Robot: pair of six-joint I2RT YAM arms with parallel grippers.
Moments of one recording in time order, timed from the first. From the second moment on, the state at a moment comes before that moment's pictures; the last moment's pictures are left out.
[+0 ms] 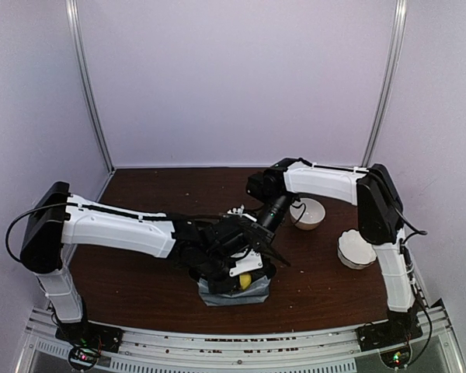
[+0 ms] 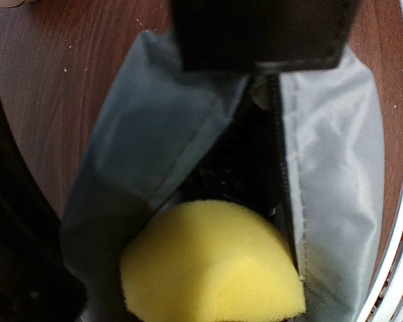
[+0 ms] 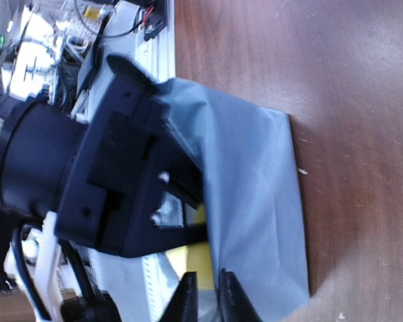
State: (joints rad) left arm -1.19 1.83 1.27 -0.58 -0.05 0.25; right arm 0.75 2.24 1.90 -1.32 -0.94 -0.55
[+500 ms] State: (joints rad) left arm -1.19 1.83 1.27 -0.59 -0.09 0.16; right arm 0.61 1.78 1.45 -1.08 -0.78 -0.33
